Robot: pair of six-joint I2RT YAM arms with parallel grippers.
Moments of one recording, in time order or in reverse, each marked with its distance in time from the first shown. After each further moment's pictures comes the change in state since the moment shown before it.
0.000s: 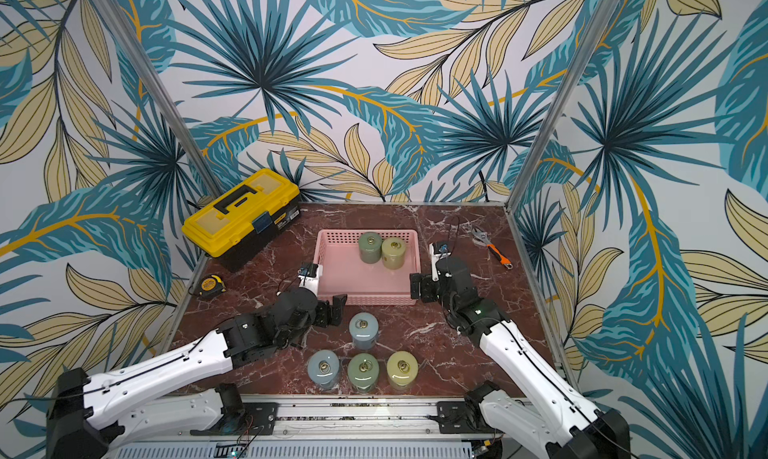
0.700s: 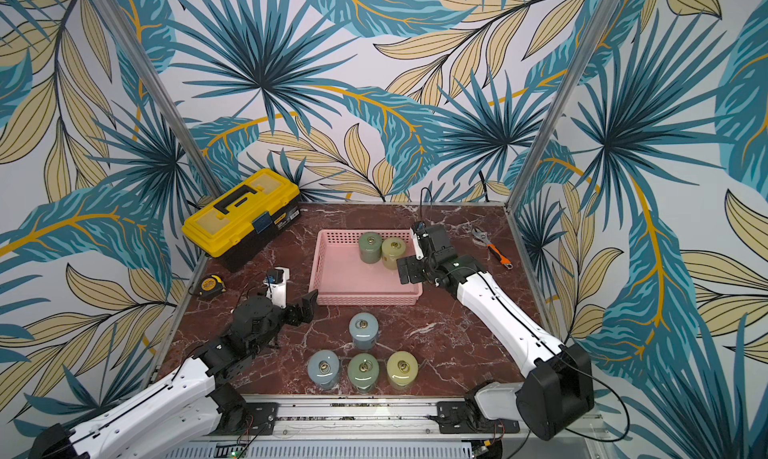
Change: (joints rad) left arm 0.297 -0.248 -0.352 0.355 0.153 0.264; right arm -0.014 0.359 0.348 -0.225 -0.064 -0.098
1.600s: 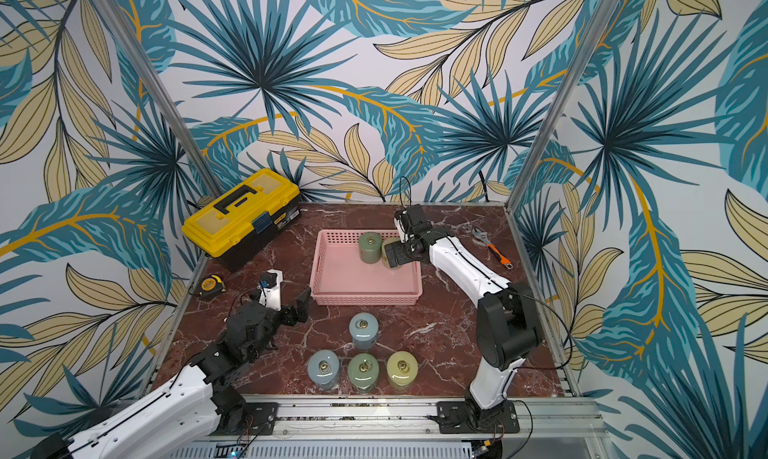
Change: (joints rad) left arm 0.005 -0.056 -0.063 0.076 -0.087 0.069; right arm -0.031 0.394 0.286 -0.016 -0.040 -0.080
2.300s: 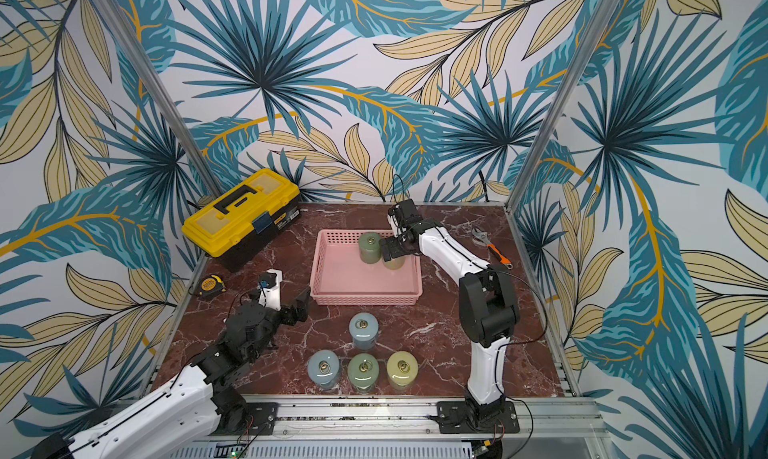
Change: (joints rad) left arm 0.000 0.000 -0.006 0.022 -0.008 0.011; right arm -0.009 0.193 0.156 0.001 -0.042 -0.014
